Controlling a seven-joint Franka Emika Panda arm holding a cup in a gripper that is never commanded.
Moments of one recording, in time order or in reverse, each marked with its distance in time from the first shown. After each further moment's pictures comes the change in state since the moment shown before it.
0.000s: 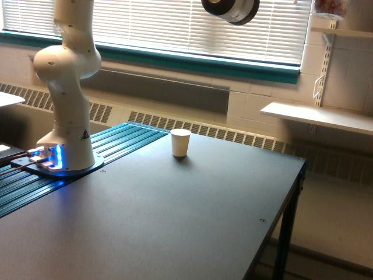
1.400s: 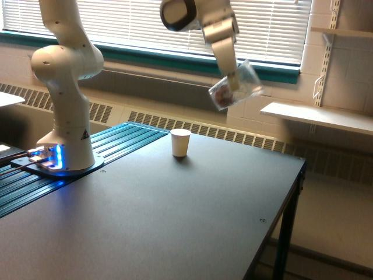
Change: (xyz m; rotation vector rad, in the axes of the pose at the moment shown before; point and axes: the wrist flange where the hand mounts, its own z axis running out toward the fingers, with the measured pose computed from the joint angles) arm -0.195 0.078 -0.095 -0.379 -0.928 -0.149
